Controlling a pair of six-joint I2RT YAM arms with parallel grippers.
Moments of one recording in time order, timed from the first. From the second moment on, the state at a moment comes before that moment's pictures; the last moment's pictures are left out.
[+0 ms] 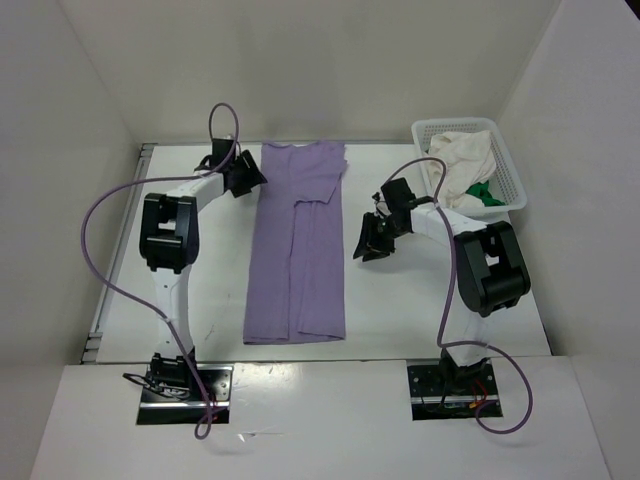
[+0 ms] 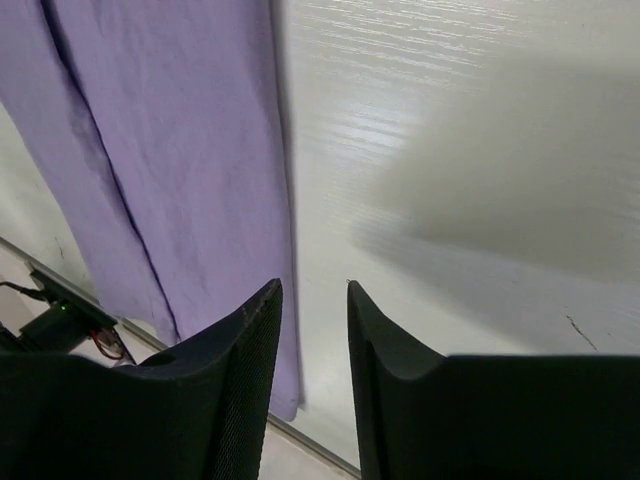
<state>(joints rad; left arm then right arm) -0.09 2.34 1.79 -0.21 0.16 -0.62 0.30 1.78 1.13 -0.51 -0.43 0.45</state>
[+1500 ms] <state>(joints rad) -0.12 1.14 0.56 -0.83 0.33 -0.91 0.62 1.40 0.54 -0.31 -0.49 0.89</state>
